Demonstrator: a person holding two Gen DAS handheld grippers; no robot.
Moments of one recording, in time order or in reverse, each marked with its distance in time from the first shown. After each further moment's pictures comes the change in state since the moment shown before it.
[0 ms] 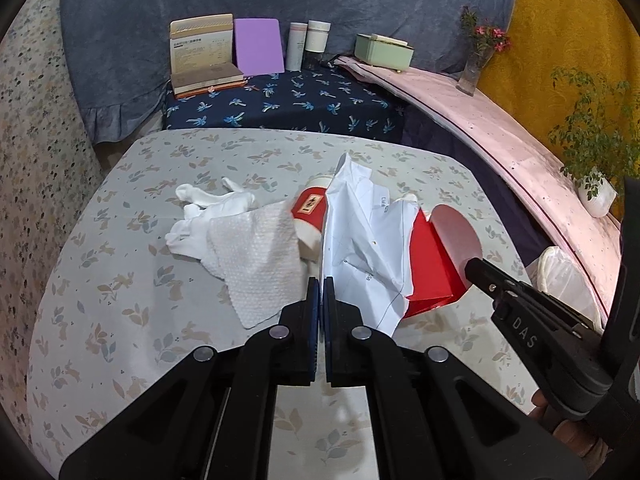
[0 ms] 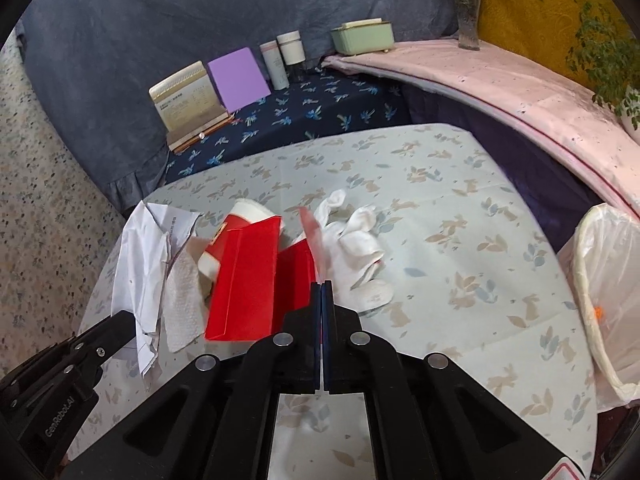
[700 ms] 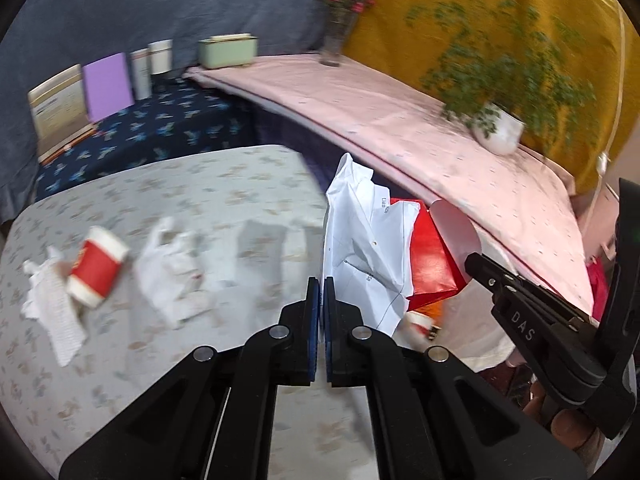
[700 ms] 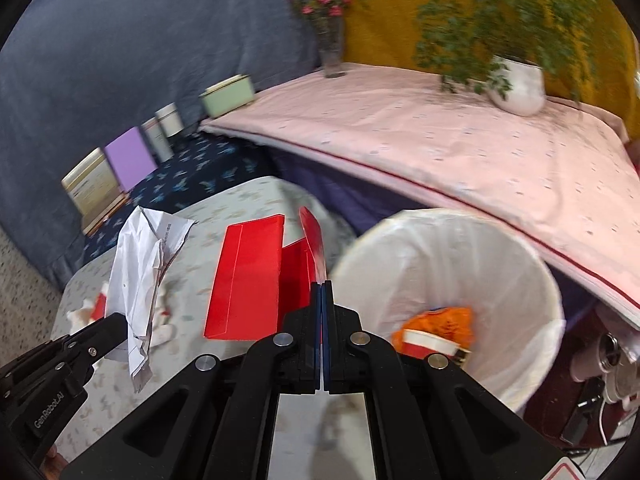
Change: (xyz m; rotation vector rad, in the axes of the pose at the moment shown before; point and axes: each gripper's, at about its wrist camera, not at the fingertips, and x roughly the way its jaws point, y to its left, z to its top) left arm 0.012 -0.224 -0.005 0.284 0.031 -0.275; right arm -0.096 -0.206 0.001 0.224 -0.136 -0.240
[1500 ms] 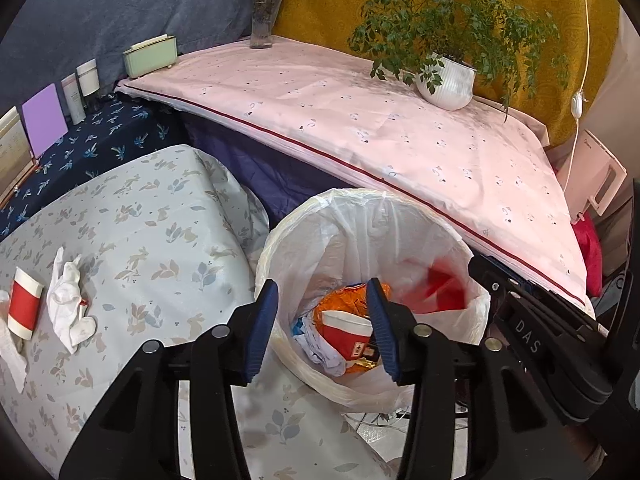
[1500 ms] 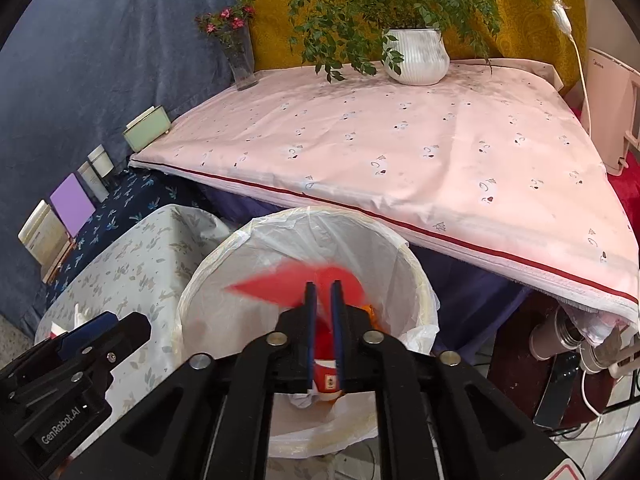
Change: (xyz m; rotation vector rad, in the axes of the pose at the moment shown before) left arm 0.058 -0.109 0.001 0.133 0.062 -0.052; right arm -0.003 -0.123 -0.003 0.165 -0.014 -0.122
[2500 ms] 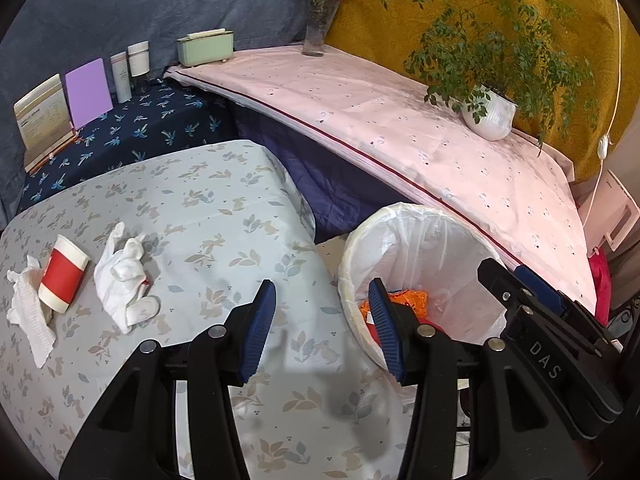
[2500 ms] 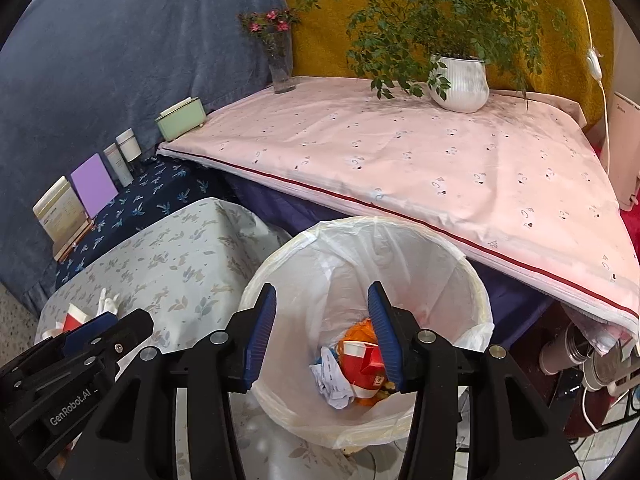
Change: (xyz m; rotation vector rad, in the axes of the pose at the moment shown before) left arm -0.036 0.068 -0.010 -0.122 -0.039 0.070; right arm -0.022 0.070 -0.008 -0.102 -0.036 0.032
